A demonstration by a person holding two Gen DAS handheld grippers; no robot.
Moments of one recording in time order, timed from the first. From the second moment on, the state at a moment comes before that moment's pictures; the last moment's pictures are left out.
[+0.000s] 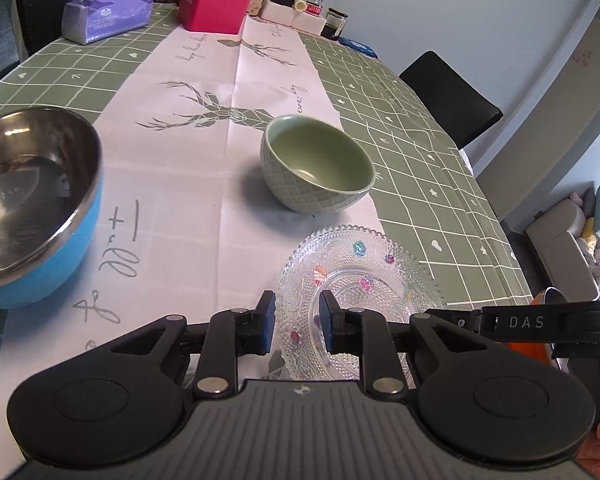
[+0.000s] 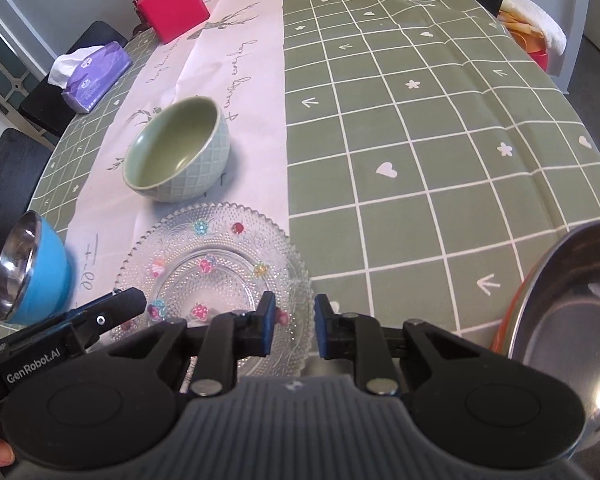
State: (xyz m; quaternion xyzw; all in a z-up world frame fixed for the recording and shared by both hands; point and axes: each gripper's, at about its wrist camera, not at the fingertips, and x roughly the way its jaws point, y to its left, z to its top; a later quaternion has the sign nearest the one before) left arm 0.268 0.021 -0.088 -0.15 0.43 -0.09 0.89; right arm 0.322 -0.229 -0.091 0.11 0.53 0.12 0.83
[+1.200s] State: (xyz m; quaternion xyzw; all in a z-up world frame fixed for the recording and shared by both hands) left arm 0.138 0.104 -0.041 -0.13 0.45 -0.01 0.88; right arm 0.194 -0.146 -0.055 0.12 0.54 0.19 0.81
